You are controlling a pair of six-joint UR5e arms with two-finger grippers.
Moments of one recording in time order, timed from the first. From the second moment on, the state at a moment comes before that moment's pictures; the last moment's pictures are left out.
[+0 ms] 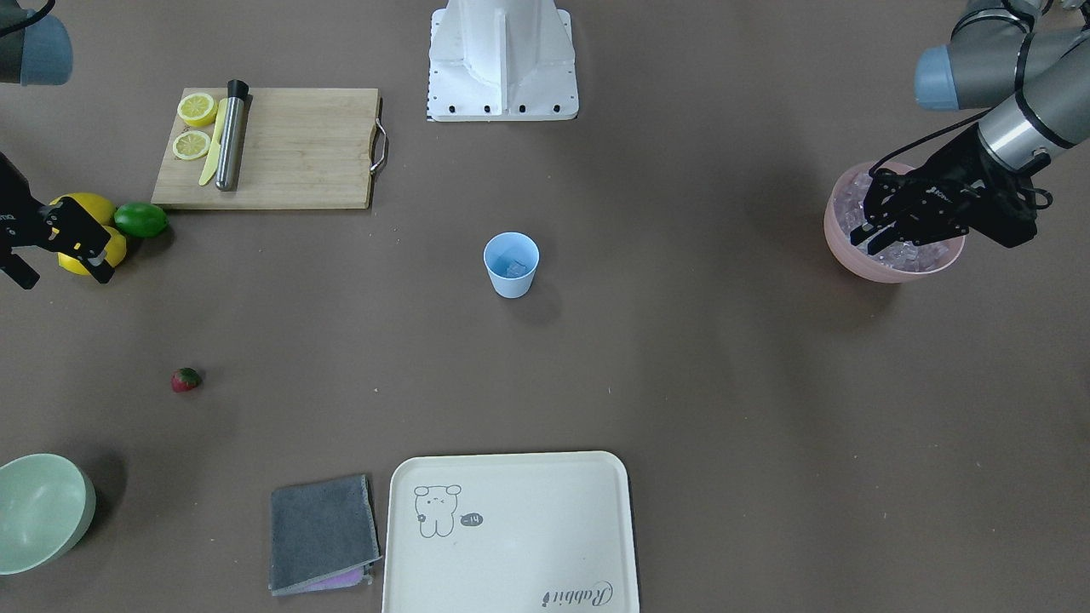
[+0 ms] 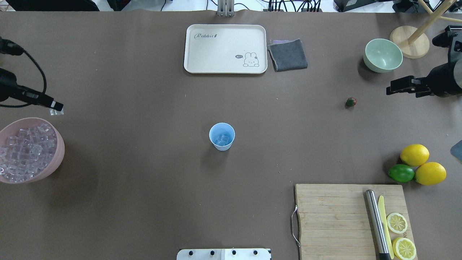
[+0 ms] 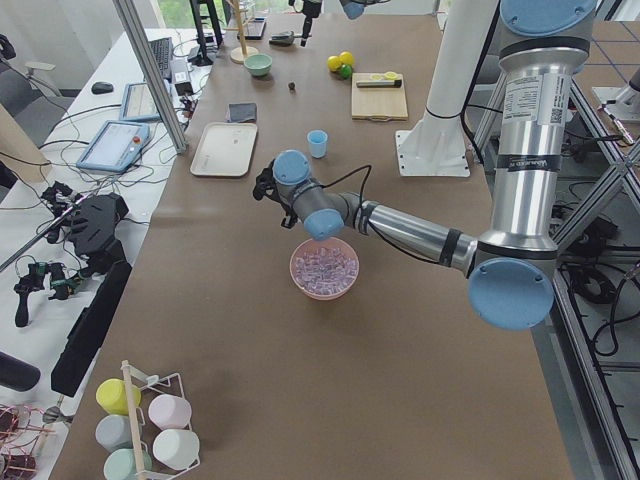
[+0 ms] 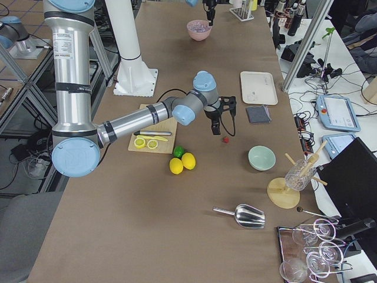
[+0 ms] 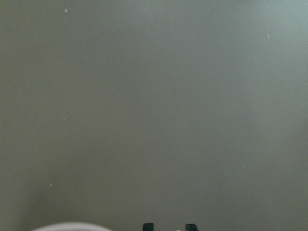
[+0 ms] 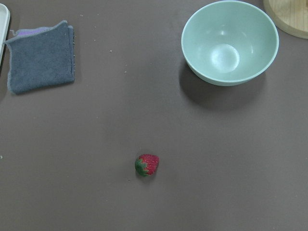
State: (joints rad) left arm -1.09 -1.67 -1.80 -2.13 -2.44 -0.65; right arm 1.06 -1.57 1.93 -1.12 2.11 0.91
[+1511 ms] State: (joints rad) left arm -0.58 -2.17 -1.73 -2.08 -1.92 -1.46; right arm 1.05 -1.56 1.93 -1.12 2.09 0.92
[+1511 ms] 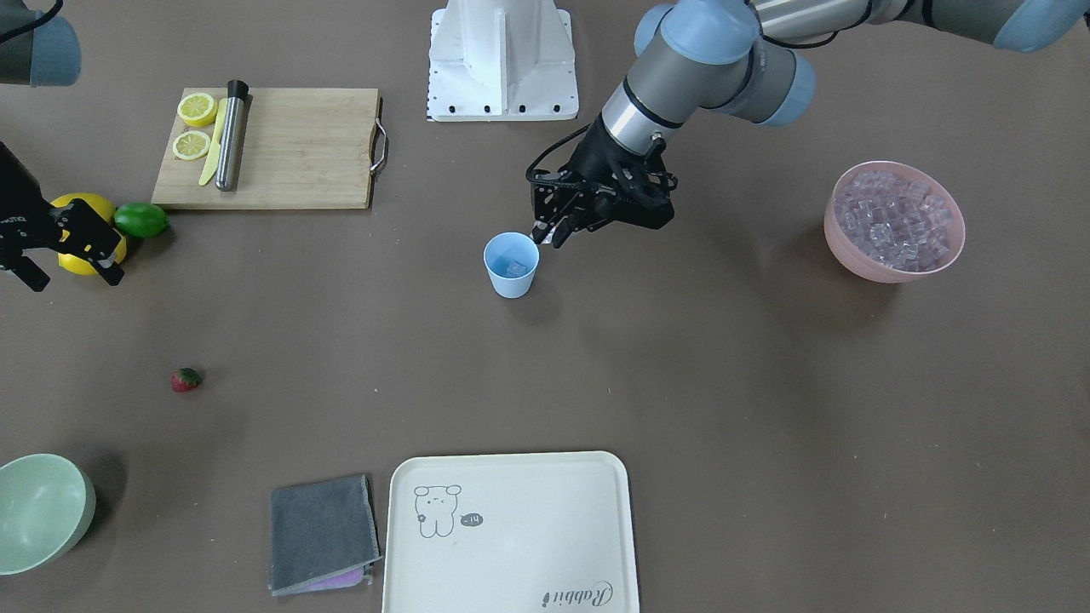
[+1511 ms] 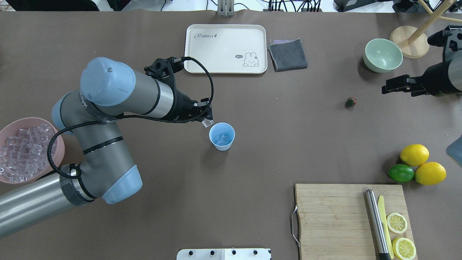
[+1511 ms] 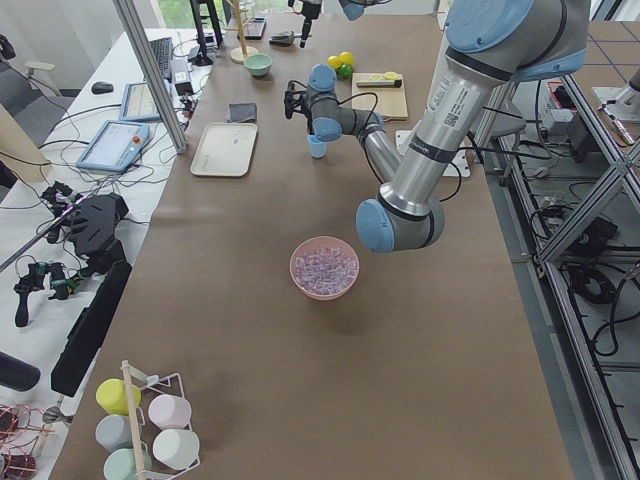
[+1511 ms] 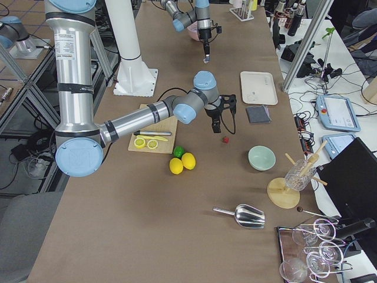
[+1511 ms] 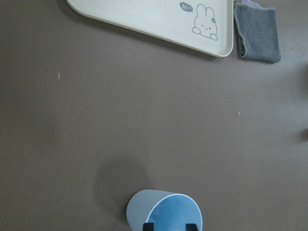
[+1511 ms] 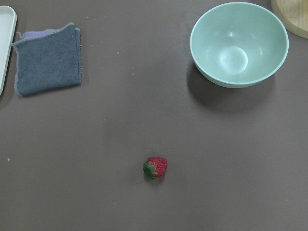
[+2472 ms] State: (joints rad) left arm -0.52 -2.21 -1.64 -2.15 -1.79 -1.50; right arm 1.05 -1.55 1.92 -1.12 2.09 0.92
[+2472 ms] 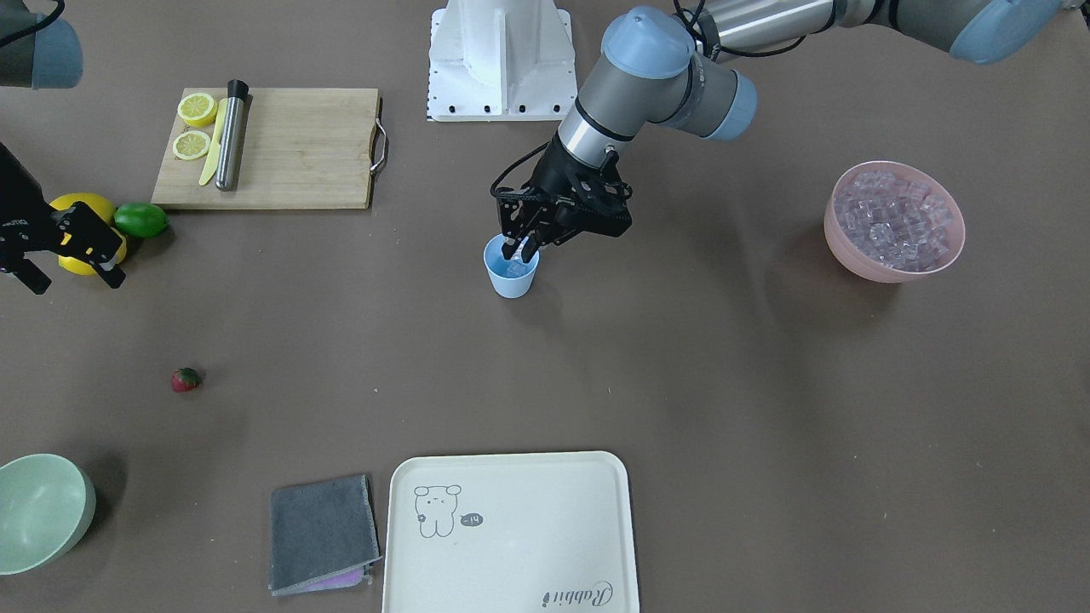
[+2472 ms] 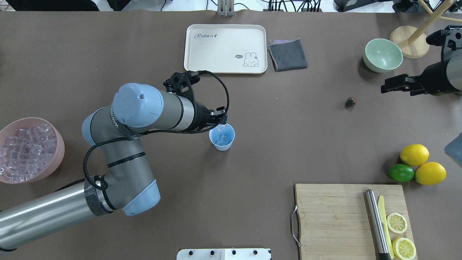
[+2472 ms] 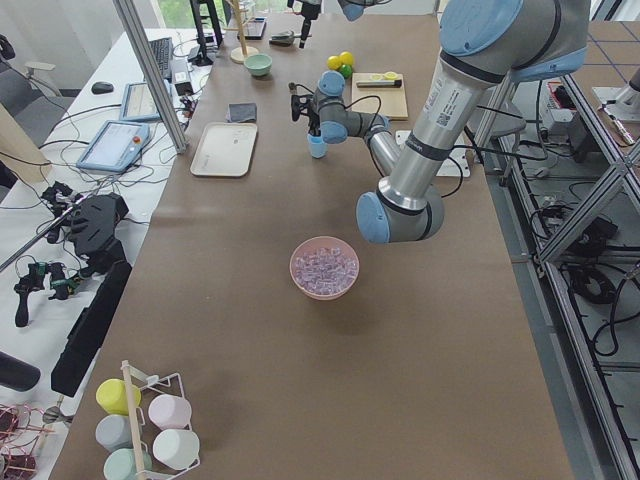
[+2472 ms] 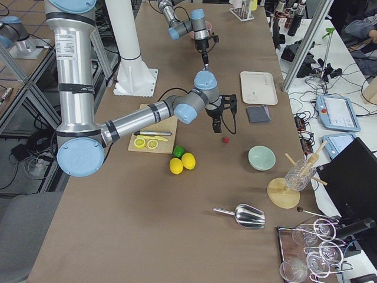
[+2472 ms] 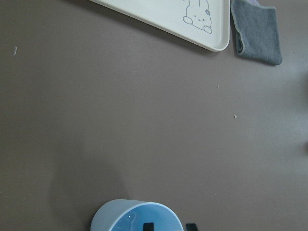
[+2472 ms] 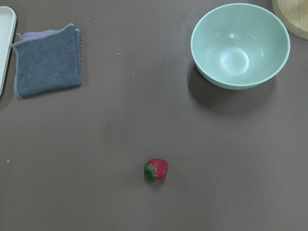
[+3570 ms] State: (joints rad) left arm -0.60 -2.11 -1.78 -1.92 -1.81 -1.27; right arm 1.05 -1.55 1.92 -1.12 2.09 0.92
